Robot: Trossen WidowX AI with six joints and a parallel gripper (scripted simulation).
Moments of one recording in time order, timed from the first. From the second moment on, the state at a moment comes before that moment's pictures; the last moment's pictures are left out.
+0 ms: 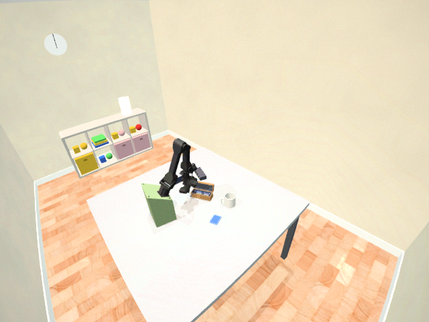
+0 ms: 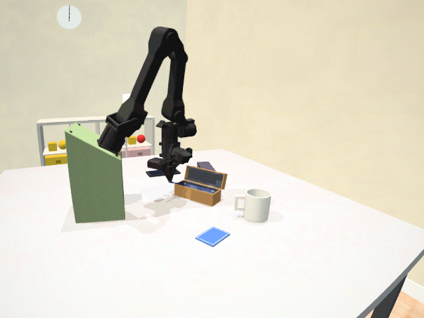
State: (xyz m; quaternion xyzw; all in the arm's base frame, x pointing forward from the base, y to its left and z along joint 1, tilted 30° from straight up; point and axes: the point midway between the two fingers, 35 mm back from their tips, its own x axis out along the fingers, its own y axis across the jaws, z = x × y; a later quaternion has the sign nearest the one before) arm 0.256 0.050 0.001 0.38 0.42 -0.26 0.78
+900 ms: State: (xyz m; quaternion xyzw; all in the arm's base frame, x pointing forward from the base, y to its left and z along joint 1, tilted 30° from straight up) arm 0.264 0.034 0.003 0.38 0.42 -0.27 0.78
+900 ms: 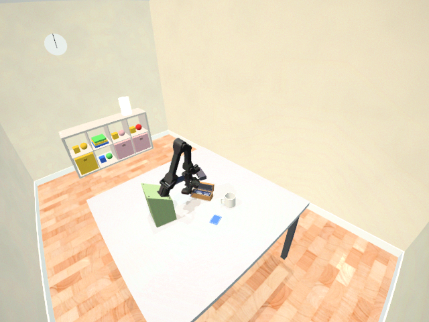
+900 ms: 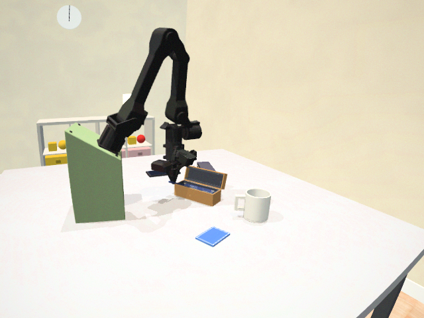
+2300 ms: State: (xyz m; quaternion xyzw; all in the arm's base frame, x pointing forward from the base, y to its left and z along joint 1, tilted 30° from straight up) arm 0.276 0.012 0.011 0.38 0.43 -0.26 0.78
